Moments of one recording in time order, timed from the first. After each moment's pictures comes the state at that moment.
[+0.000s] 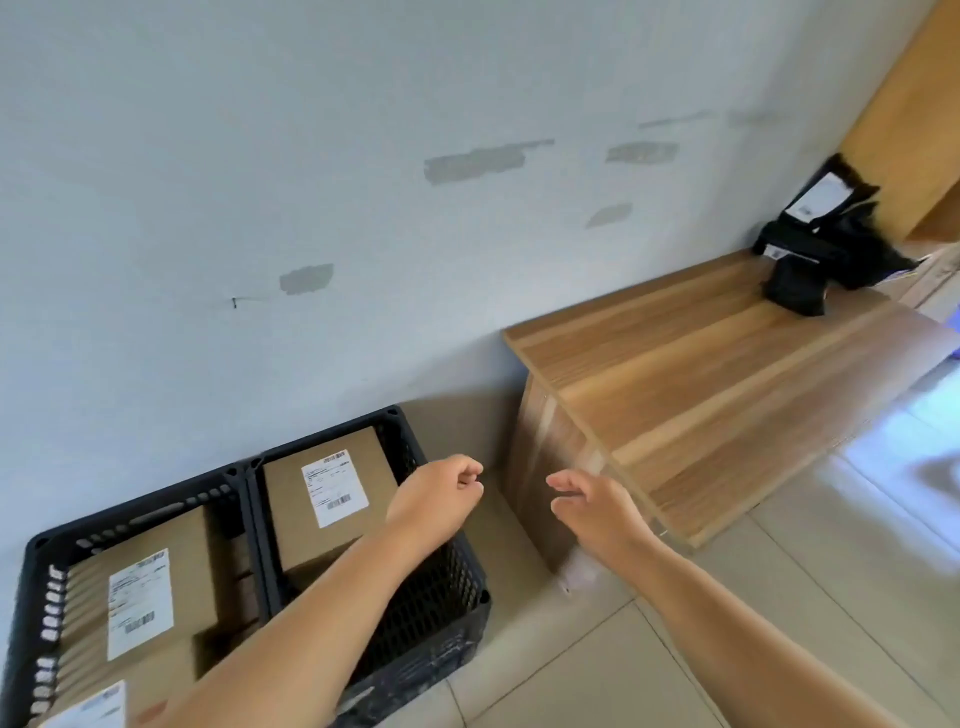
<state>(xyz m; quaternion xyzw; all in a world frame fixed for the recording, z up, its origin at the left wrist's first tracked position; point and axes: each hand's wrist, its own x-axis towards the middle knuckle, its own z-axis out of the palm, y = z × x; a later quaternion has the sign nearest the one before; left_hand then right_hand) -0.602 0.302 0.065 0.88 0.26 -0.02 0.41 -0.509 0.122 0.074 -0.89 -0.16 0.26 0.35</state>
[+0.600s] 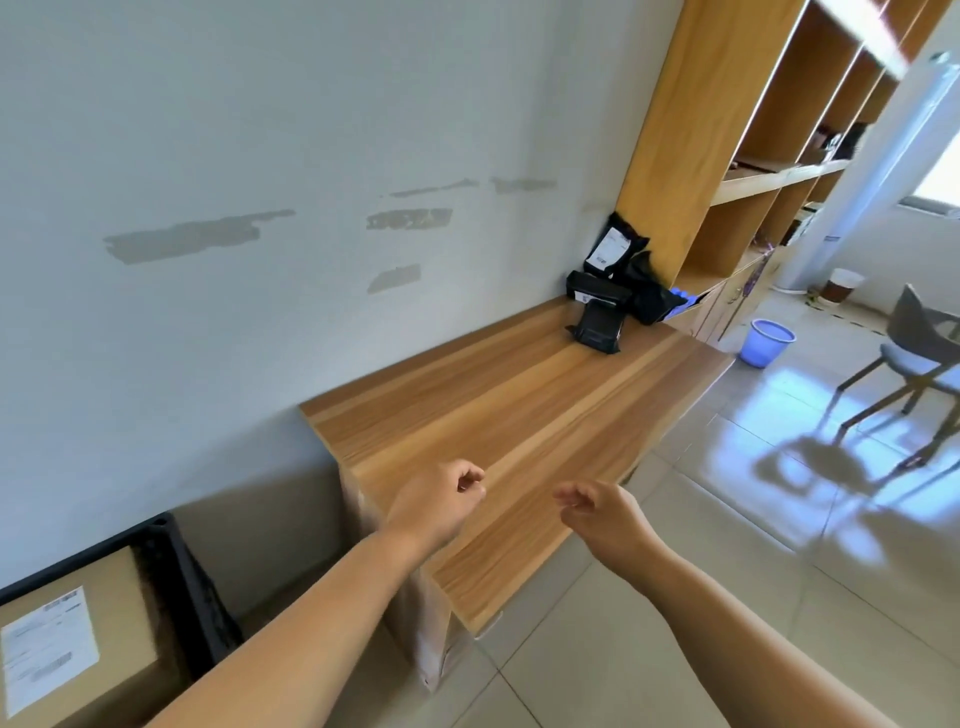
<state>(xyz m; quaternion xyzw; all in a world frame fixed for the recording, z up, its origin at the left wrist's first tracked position) -0.364 0.054 0.110 0.91 0.10 -0.01 0.41 -0.318 -0.154 0.125 -0.90 -0.09 0.16 0.40</state>
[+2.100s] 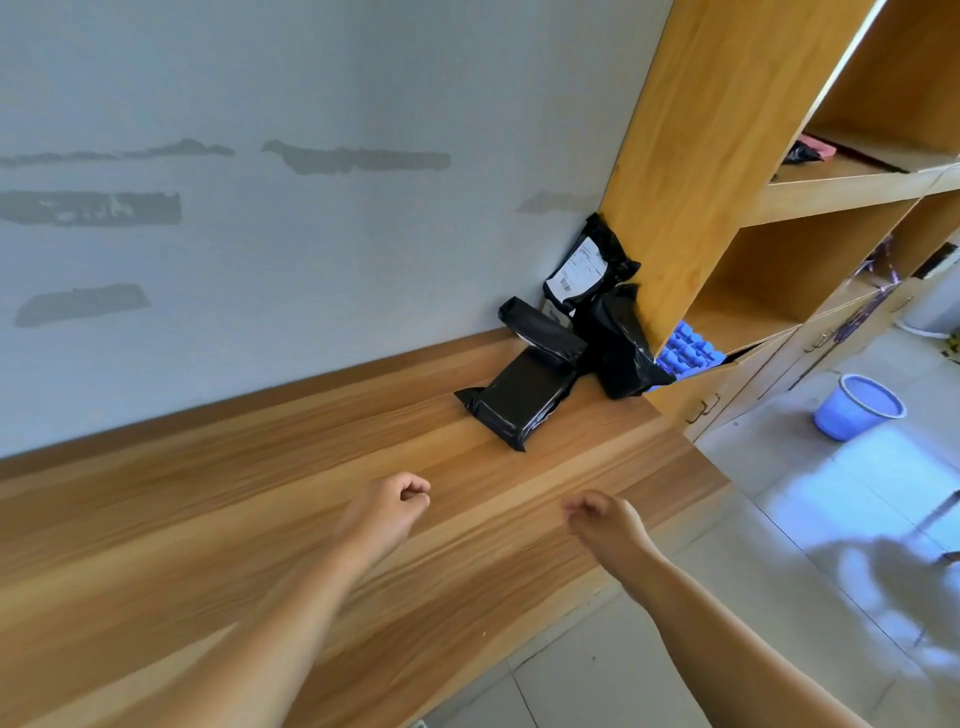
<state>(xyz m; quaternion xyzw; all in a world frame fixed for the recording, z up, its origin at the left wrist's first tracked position) 0.198 -0.172 0.046 0.84 0.31 -0.02 0.45 0.327 -0.407 0.058 -0.88 -0.06 0.26 0.39</state>
